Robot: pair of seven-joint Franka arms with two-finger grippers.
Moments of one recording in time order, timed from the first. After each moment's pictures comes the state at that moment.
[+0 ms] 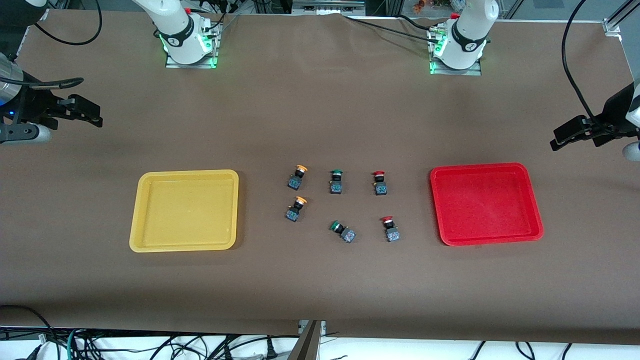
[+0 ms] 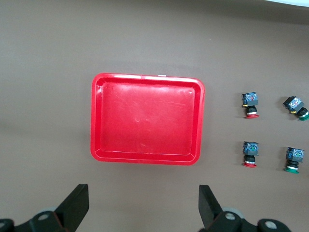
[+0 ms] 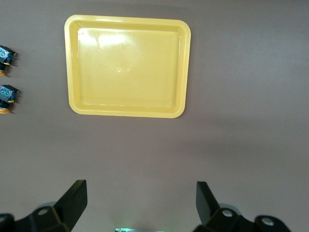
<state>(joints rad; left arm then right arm) 0.18 0.09 -0.17 -1.51 -0.01 1.61 -0.13 0.09 0.09 -0.05 -1.51 -0.02 1.49 -0.04</state>
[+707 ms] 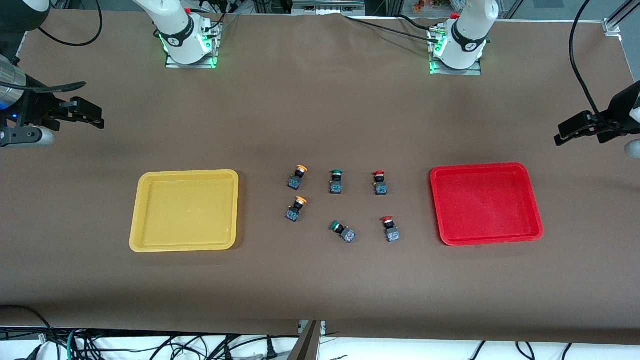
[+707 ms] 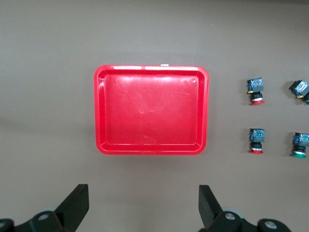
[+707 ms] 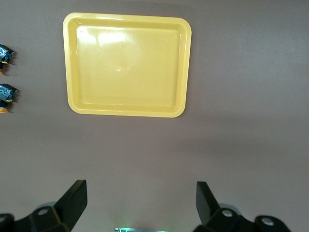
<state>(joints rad) 0.20 0.09 -0.17 -1.51 -0.01 1.56 -0.06 0.09 0.10 -0.05 -1.51 -0.02 1.49 -0.04</state>
